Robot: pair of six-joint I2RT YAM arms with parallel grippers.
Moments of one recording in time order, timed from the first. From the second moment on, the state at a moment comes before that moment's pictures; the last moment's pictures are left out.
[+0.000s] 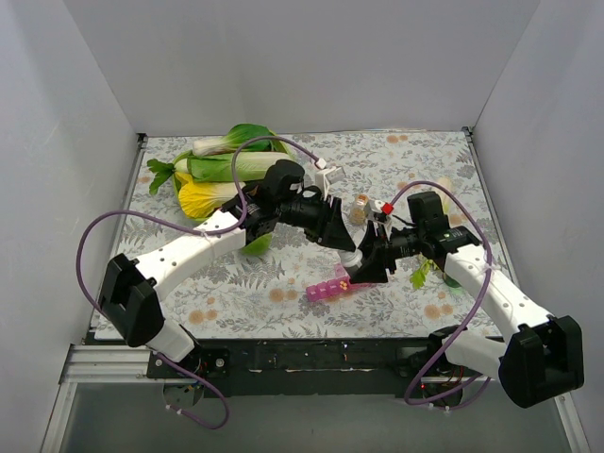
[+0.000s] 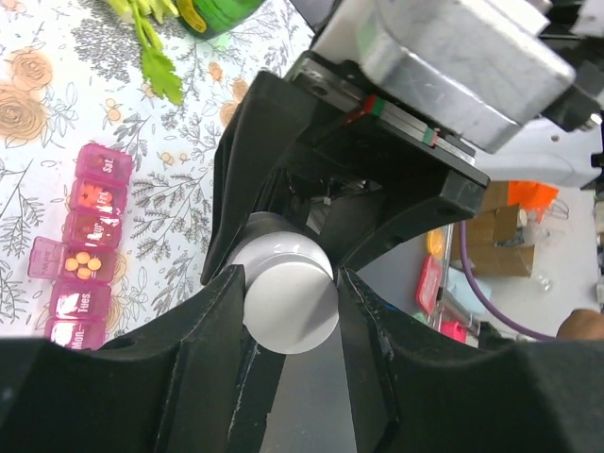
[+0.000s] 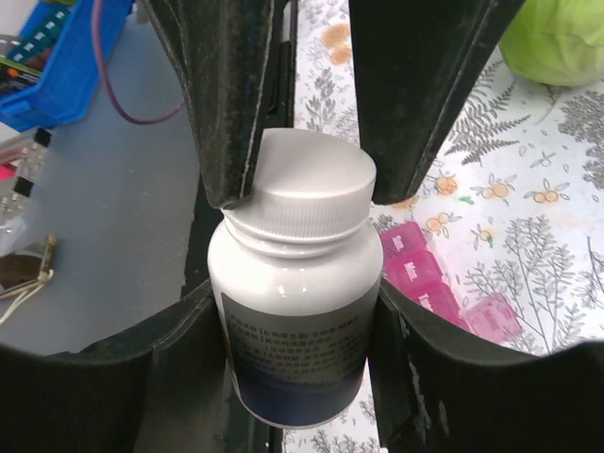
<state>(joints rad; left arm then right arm) -0.79 1.51 1.29 -0.27 0.74 -0.55 0.36 1.12 0.80 -0.53 -1.26 -0.42</state>
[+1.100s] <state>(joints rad) -0.71 1.31 1.08 -0.13 0.52 -1.01 0.40 0.98 0.78 -0.44 -0.83 -0.56</state>
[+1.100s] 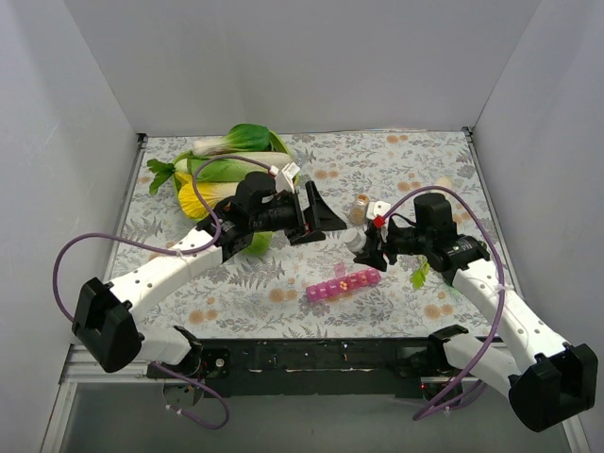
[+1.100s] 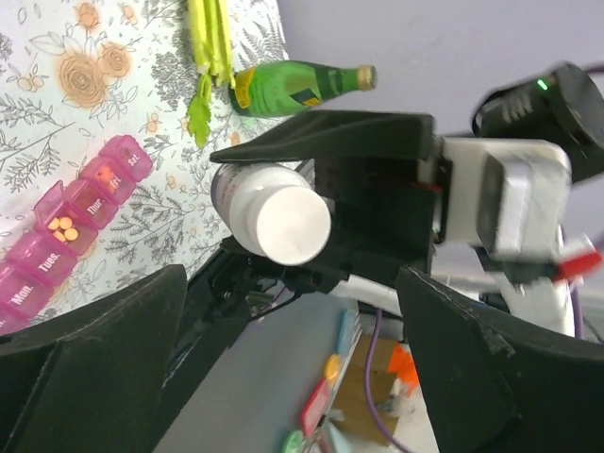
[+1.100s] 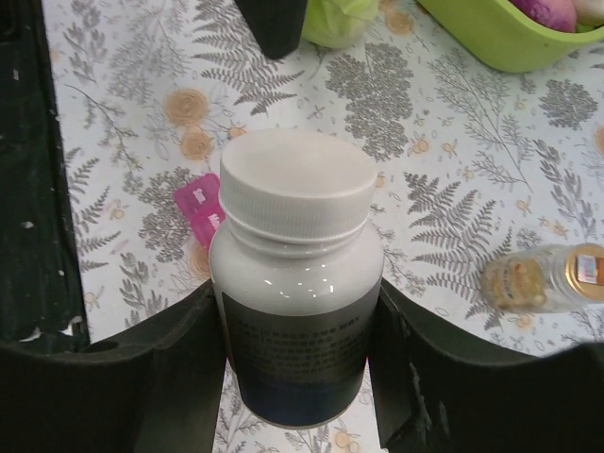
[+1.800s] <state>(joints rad) -0.83 1.48 1.20 -0.21 0.27 -1.19 0.43 0.97 0.78 -0.46 -0.70 -0.61</state>
